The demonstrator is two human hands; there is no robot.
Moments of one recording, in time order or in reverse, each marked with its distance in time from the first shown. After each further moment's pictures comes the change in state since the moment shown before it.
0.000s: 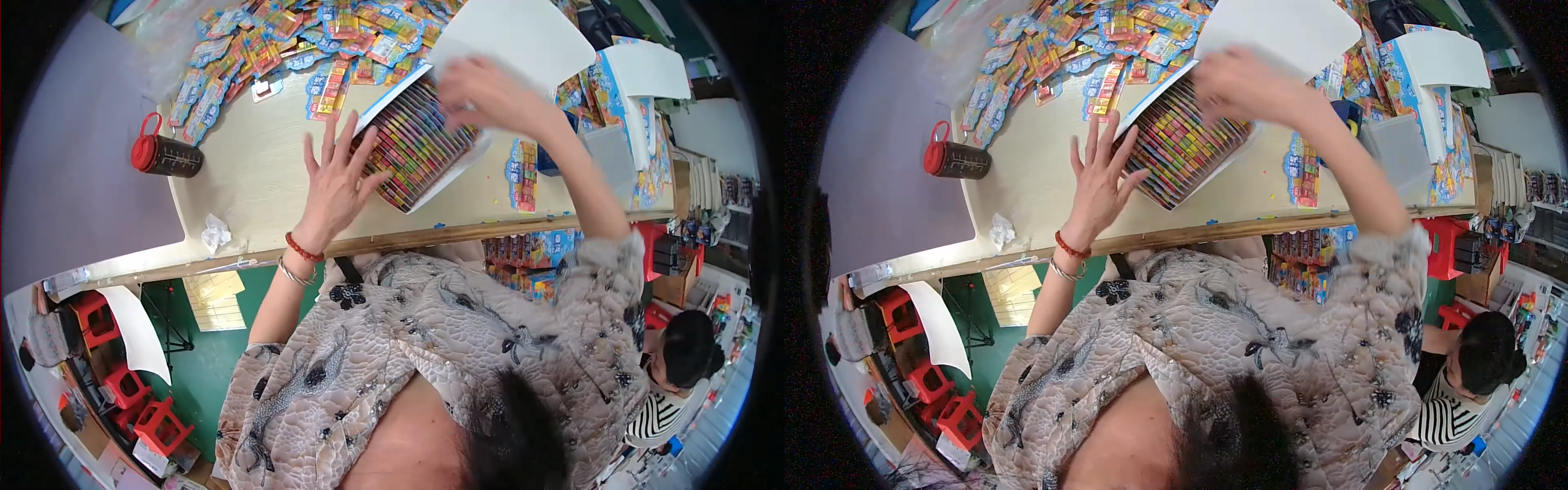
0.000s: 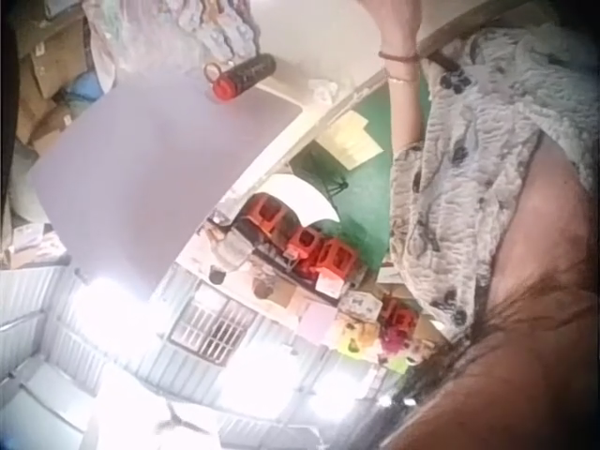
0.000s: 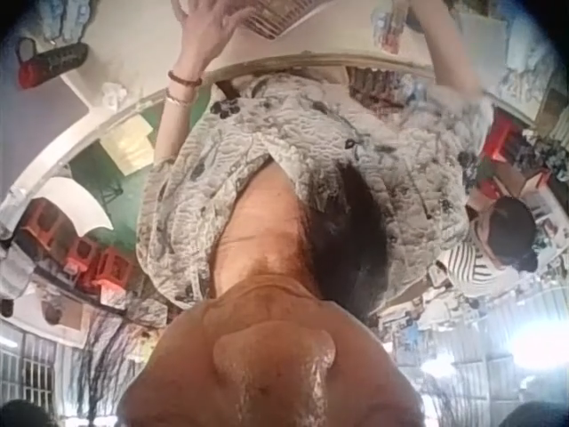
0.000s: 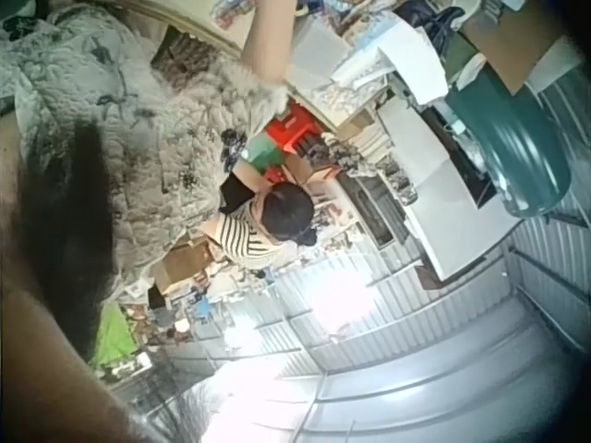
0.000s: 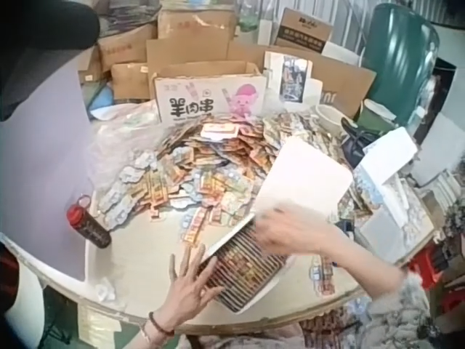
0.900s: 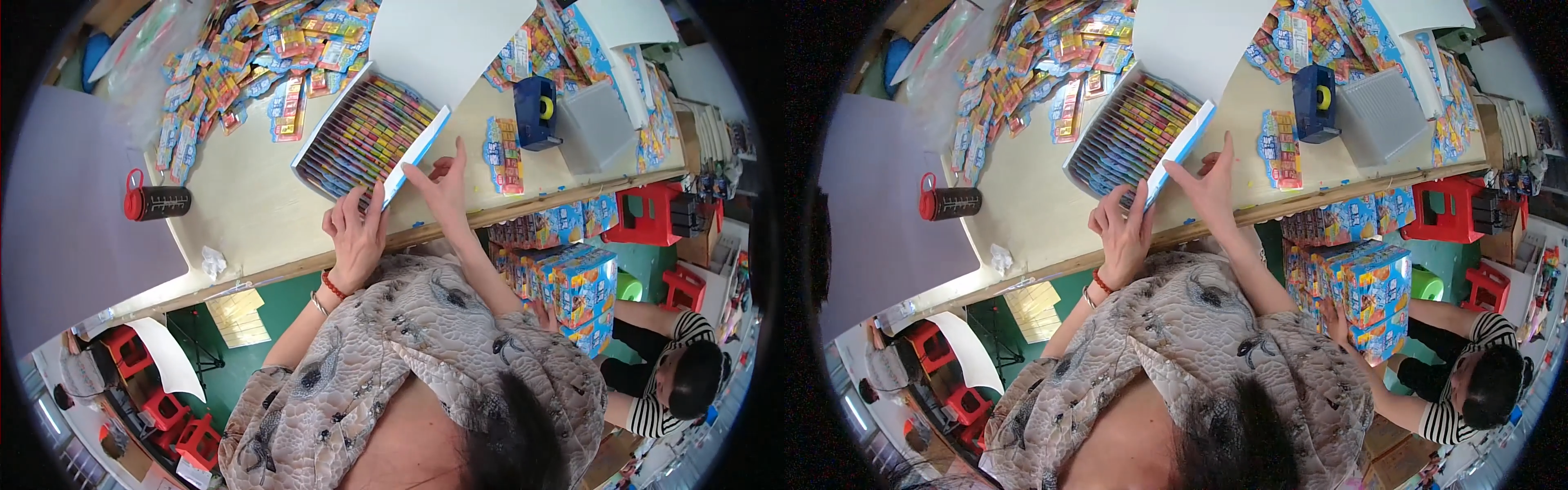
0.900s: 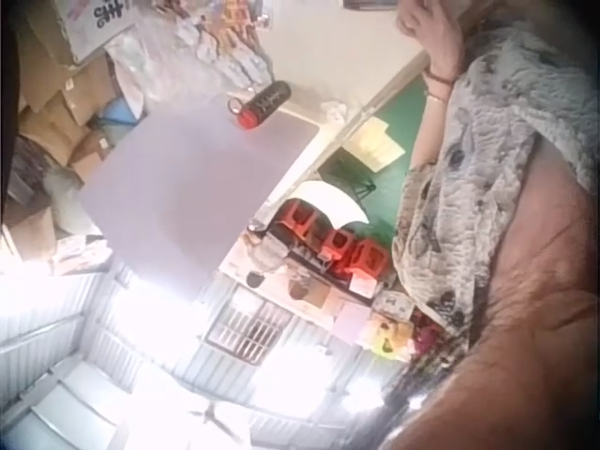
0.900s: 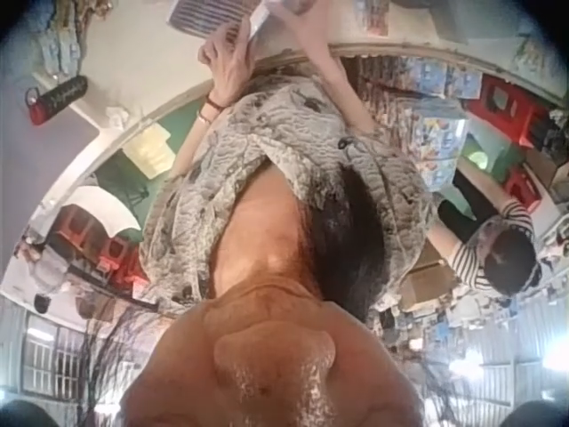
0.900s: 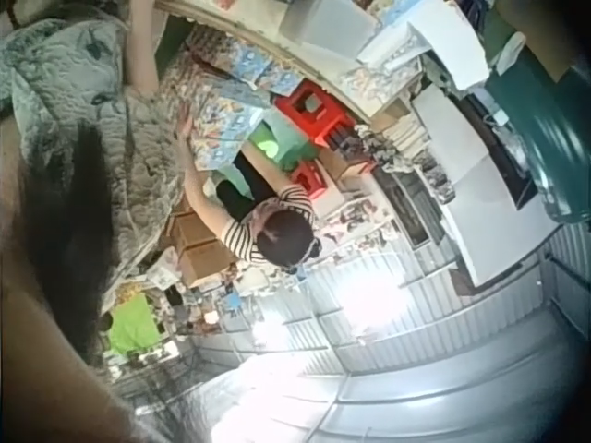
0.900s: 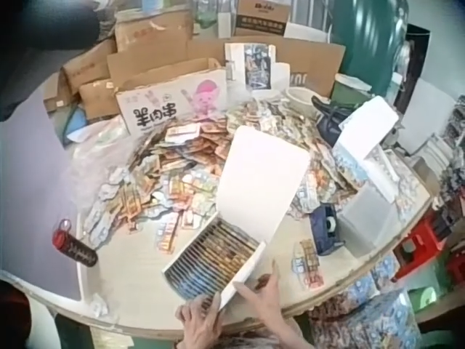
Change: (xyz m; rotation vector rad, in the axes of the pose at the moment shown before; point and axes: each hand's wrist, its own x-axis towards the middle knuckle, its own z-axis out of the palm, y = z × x) left_hand -0.045 0.076 0.036 -0.055 0.024 -0.045; right_hand -0.047 -0.117 0.153 0.921 0.932 1.246
